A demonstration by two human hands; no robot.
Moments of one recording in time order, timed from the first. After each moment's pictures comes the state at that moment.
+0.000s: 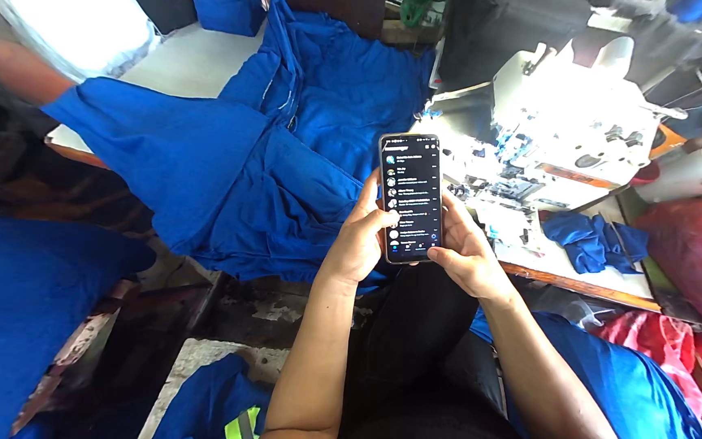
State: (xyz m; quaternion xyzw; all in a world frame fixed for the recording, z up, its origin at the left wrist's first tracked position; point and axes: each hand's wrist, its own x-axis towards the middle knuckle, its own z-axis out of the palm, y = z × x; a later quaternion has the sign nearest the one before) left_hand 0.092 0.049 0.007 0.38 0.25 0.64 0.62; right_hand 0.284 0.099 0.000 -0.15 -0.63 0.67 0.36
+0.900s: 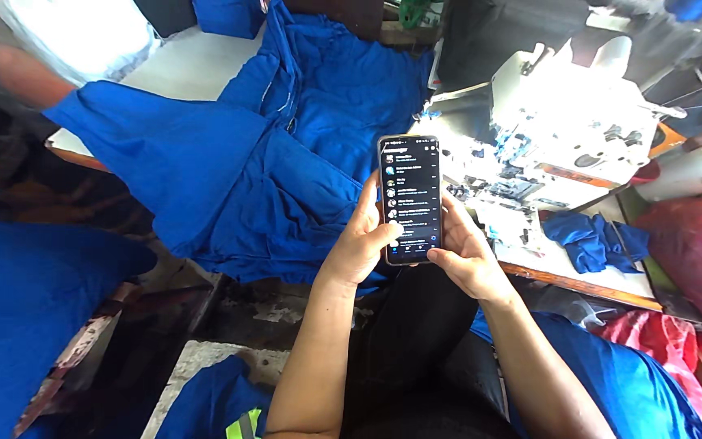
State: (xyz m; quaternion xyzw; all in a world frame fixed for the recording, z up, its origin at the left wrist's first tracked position) left_hand 0.092 0.049 0.000 0.43 0.25 0.63 0.60; right_hand 0.285 0.097 0.000 -0.15 -0.64 0.66 0.36
